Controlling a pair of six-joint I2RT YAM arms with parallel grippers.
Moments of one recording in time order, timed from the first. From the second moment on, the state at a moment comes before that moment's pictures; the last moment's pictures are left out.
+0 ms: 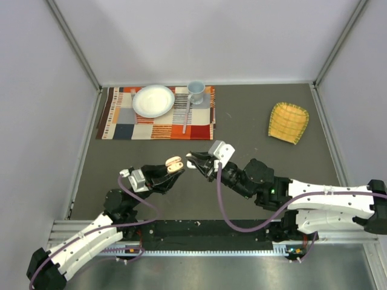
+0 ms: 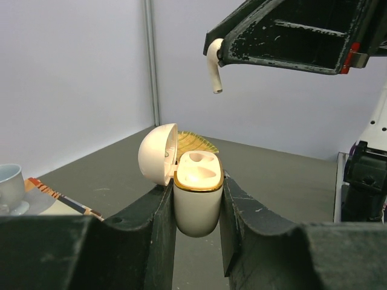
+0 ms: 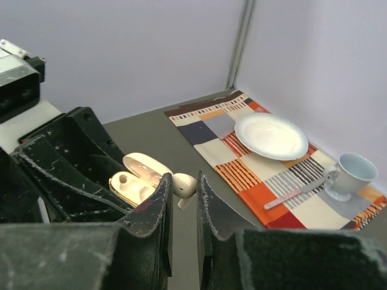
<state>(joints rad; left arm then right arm) -0.75 0.38 0.04 0.84 0.29 -0.14 1.35 1.04 0.83 0.37 0.37 -0.18</state>
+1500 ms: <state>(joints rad) -0.75 0.38 0.04 0.84 0.27 -0.16 1.37 1.17 0.83 0.49 0.33 -0.20</state>
